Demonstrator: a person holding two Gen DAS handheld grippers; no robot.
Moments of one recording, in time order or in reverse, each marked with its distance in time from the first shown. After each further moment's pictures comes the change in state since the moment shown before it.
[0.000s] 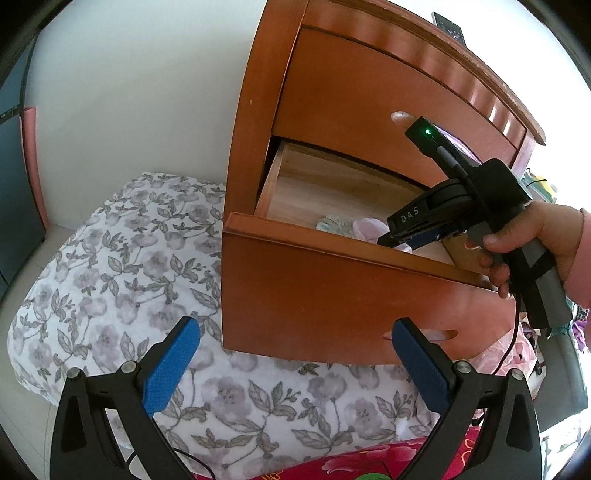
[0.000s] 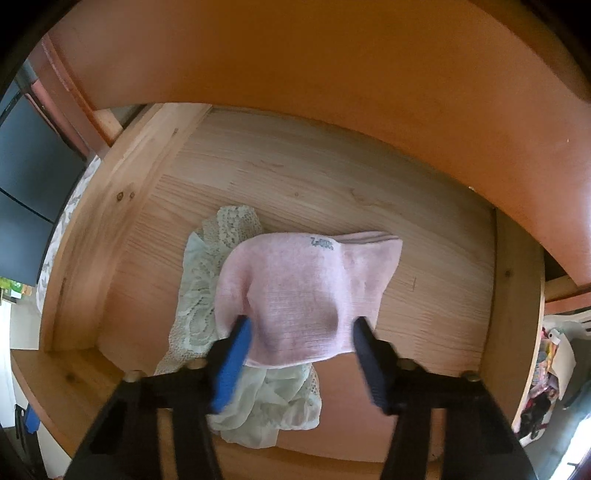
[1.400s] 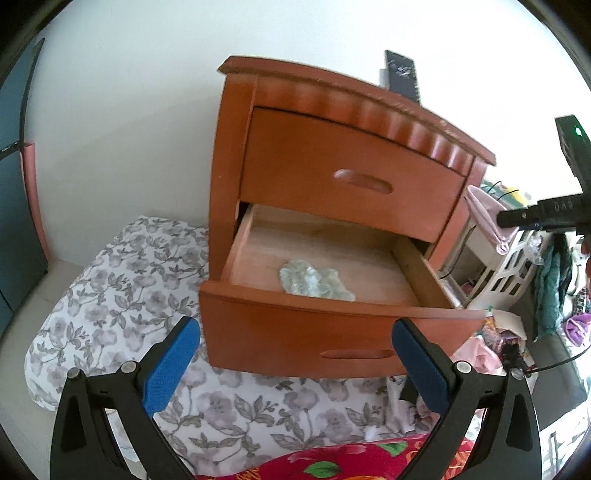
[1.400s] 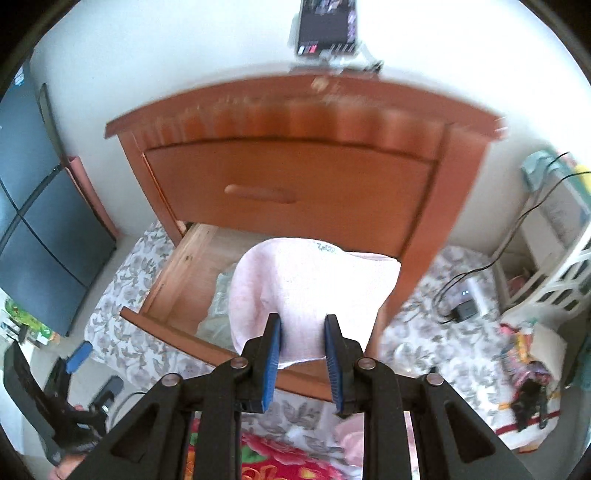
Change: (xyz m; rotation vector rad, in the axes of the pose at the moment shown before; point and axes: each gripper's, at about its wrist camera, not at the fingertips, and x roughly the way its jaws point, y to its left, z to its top) left arm -0.083 -0.049 0.016 0.058 -0.124 -0.029; right arm -0.230 -0.088 -0.133 0.090 -0.411 0.034
